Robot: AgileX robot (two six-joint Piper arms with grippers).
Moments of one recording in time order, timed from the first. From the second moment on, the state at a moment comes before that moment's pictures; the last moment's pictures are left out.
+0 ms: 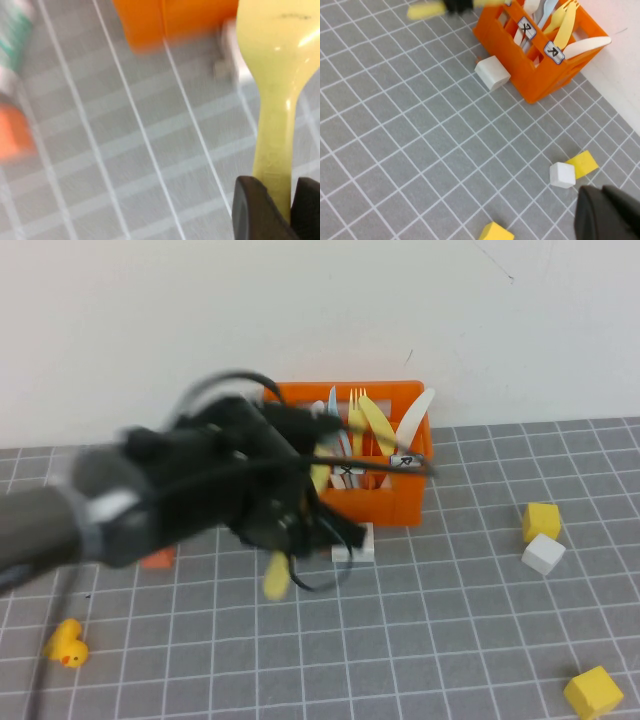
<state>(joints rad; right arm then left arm) 0.67 0.60 -0.84 -0.08 0.97 -0.36 -0.68 1.73 -1.26 0.33 0.74 -0.66</state>
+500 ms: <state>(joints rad) 0.67 0.60 -0.84 -0.09 0.91 -0.36 -0.58 1.53 -1.26 1.04 0.51 -1.29</state>
